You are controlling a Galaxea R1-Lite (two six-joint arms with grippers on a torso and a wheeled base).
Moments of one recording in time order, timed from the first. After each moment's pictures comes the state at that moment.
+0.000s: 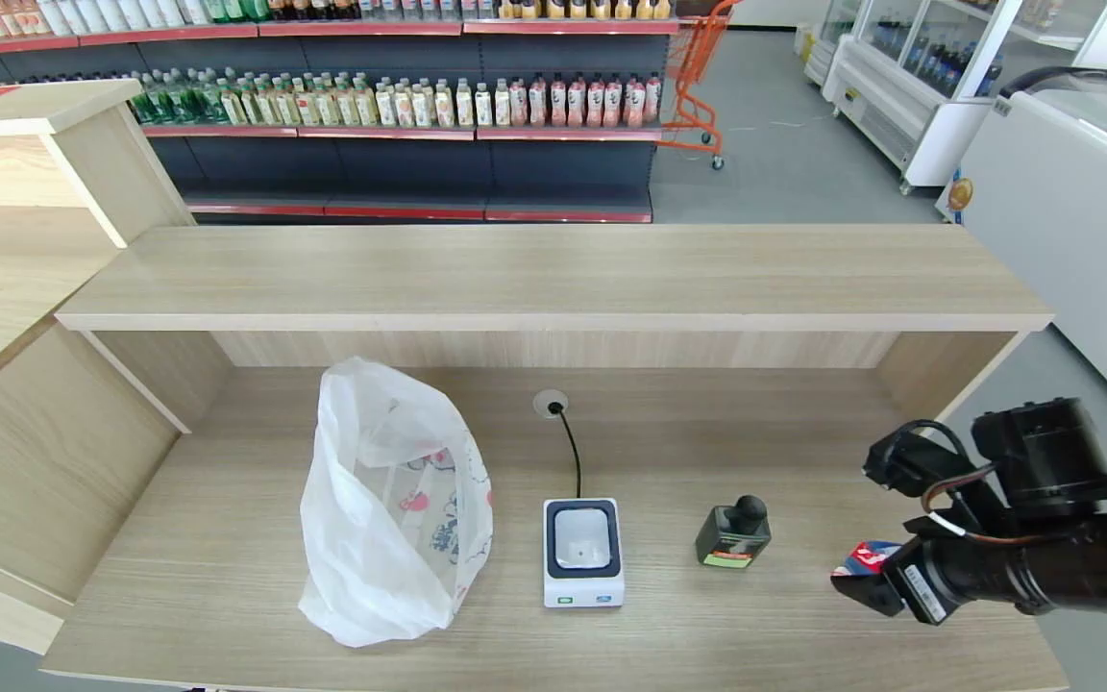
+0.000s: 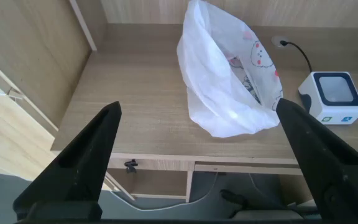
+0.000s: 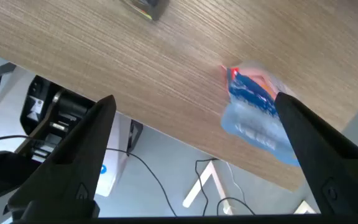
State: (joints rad) left arm 0.00 0.00 0.00 0.00 0.01 0.01; right arm 0.20 1.63 -0.56 -0.25 0.01 -0.37
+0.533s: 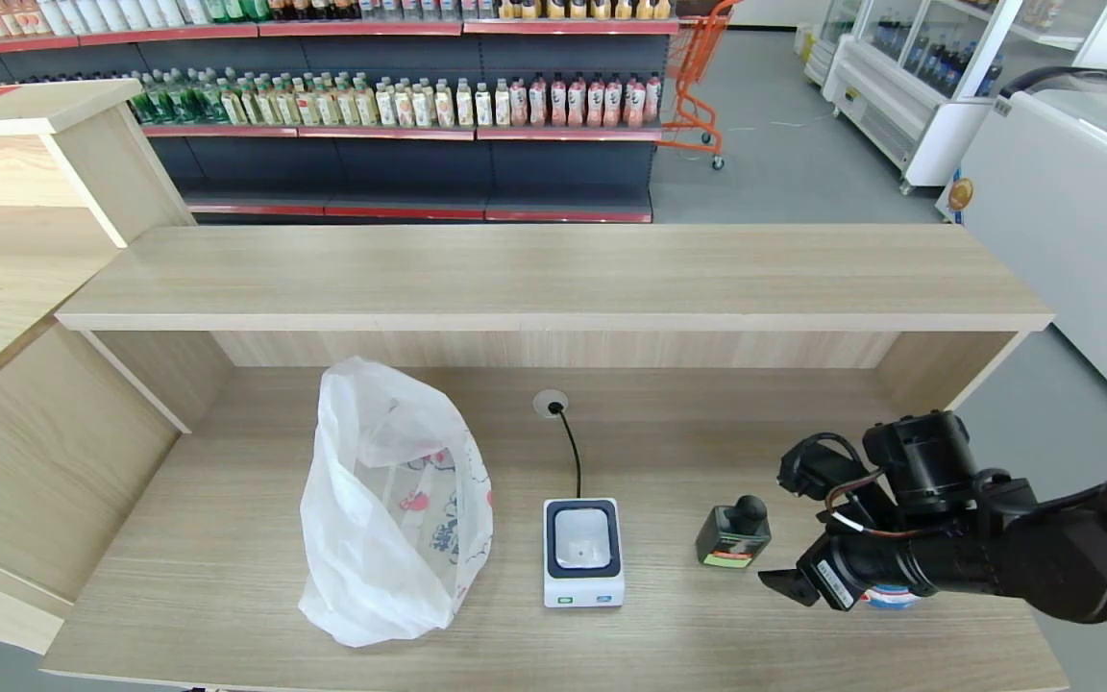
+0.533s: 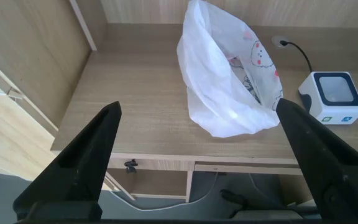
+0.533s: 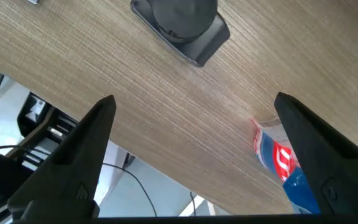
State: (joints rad) left arm 0.00 0.00 0.00 0.00 0.01 0.01; right arm 0.28 1.87 -0.61 -0.46 0.06 -0.42
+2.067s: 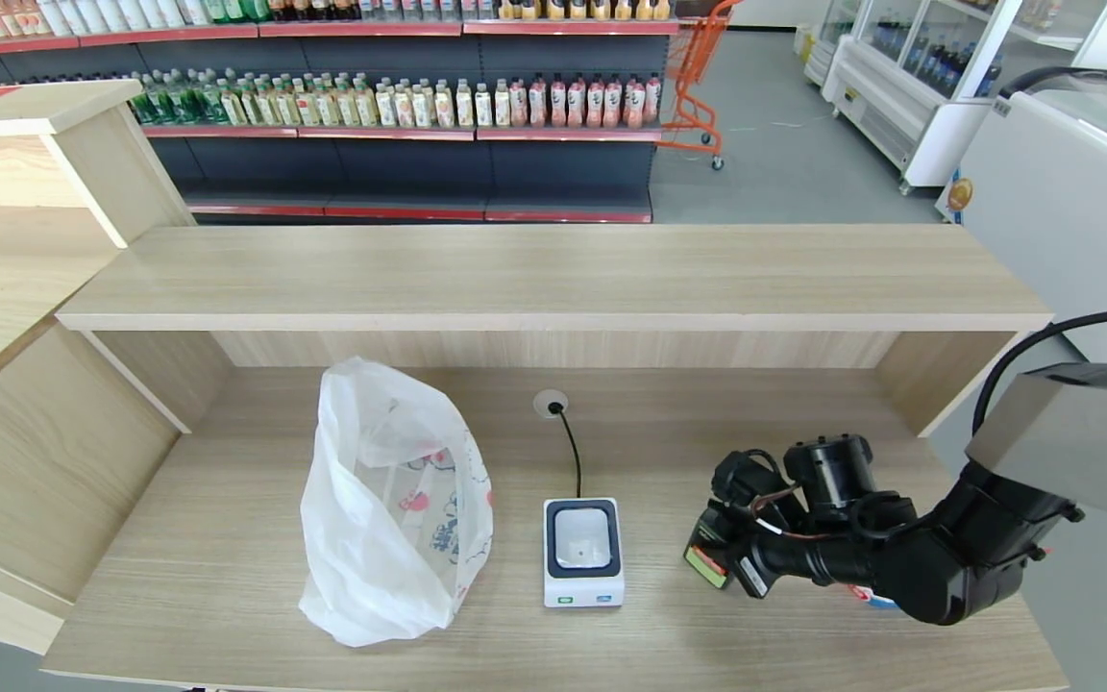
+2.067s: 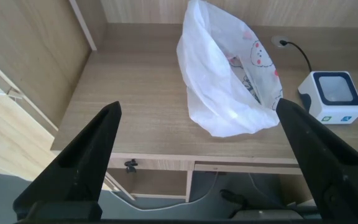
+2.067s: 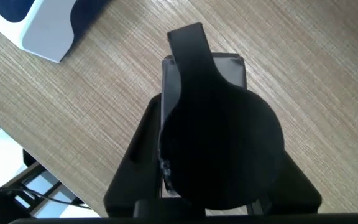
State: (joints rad) left arm 0.00 0.00 0.00 0.00 0.01 0.01; right arm 0.33 2.19 -0.70 -0.79 0.20 -0.44
